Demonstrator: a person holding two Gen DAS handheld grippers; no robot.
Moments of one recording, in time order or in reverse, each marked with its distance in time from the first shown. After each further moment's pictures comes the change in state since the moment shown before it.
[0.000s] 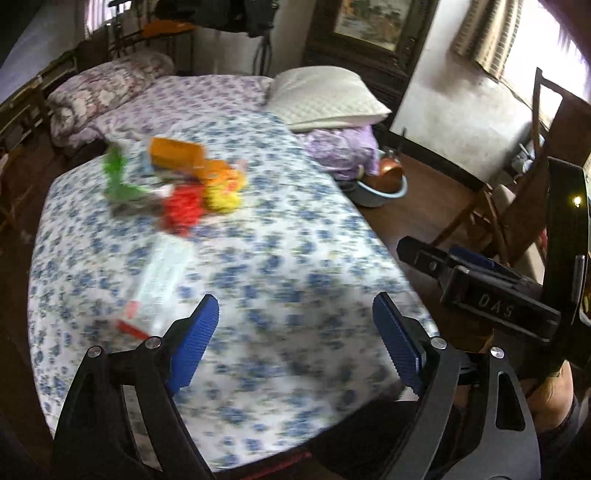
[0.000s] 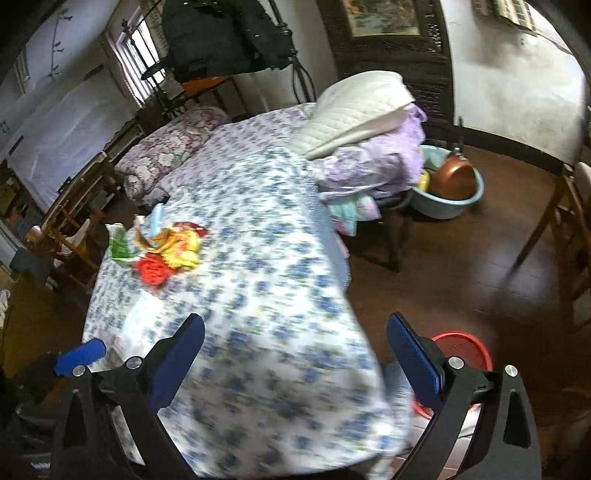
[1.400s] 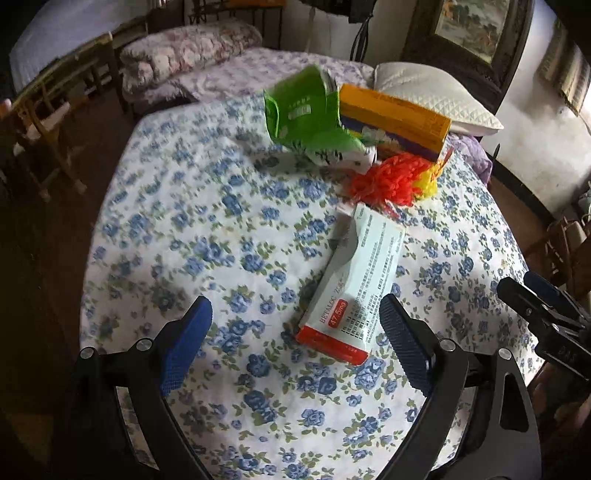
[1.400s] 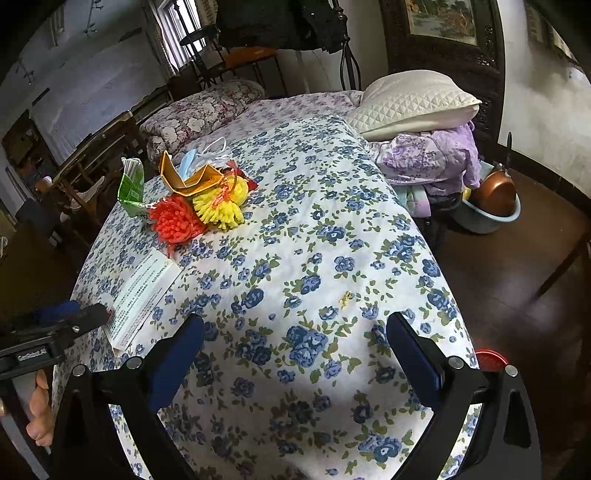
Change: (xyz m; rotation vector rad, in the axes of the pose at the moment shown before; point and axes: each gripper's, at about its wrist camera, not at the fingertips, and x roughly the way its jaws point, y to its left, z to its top) left arm 0.030 0.138 -0.017 -0.182 0.063 0.211; right arm 0.065 0.055 -0.026 -0.162 0.034 0.025
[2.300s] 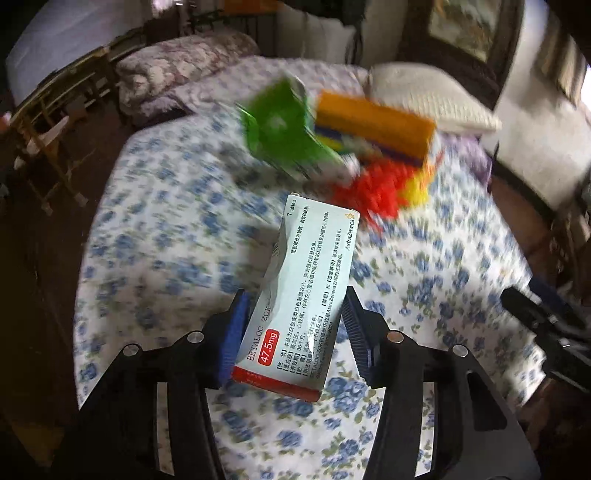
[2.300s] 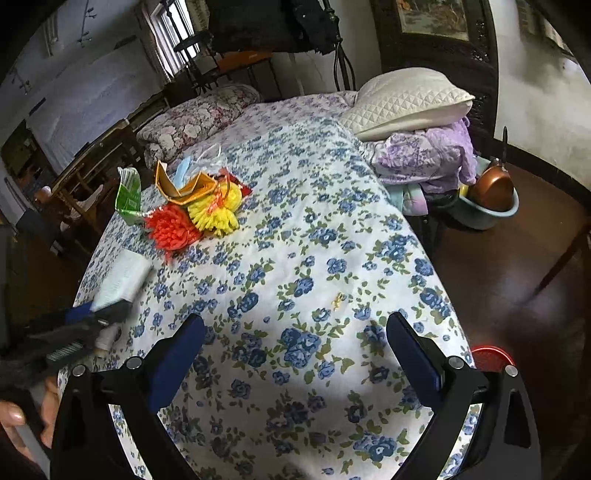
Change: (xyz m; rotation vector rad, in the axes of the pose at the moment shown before) left arm -0.003 -0.015 0.007 0.009 -0.059 0.019; right arm -0.005 -0.005 0.002 0.034 -0.026 0.008
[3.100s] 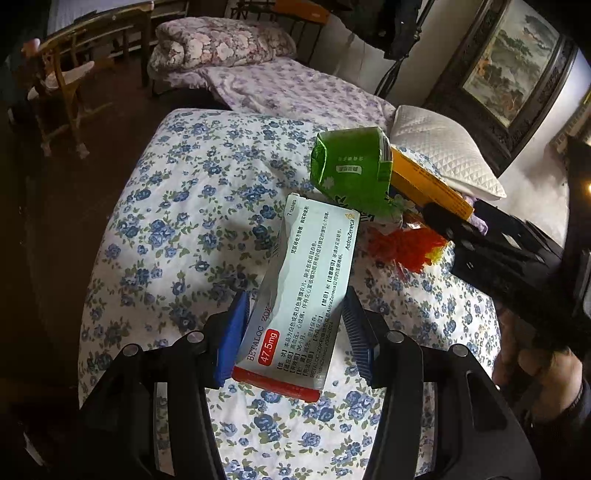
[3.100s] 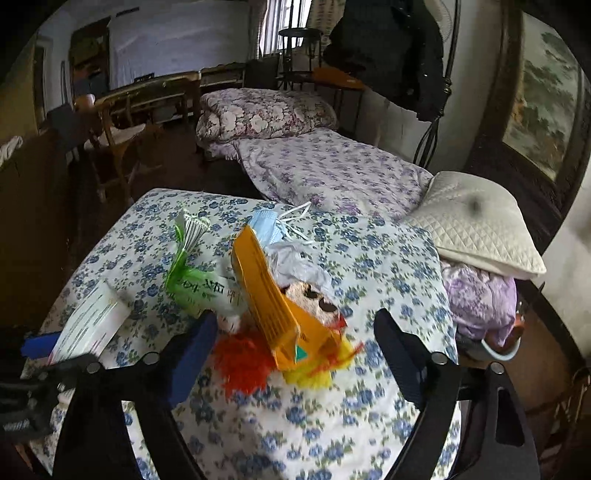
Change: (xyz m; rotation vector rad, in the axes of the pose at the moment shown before) left arm -0.012 0.056 0.014 -0.225 -0.008 -0.101; right arm 0.058 0.130 0.100 -0.467 -0.049 -0.035
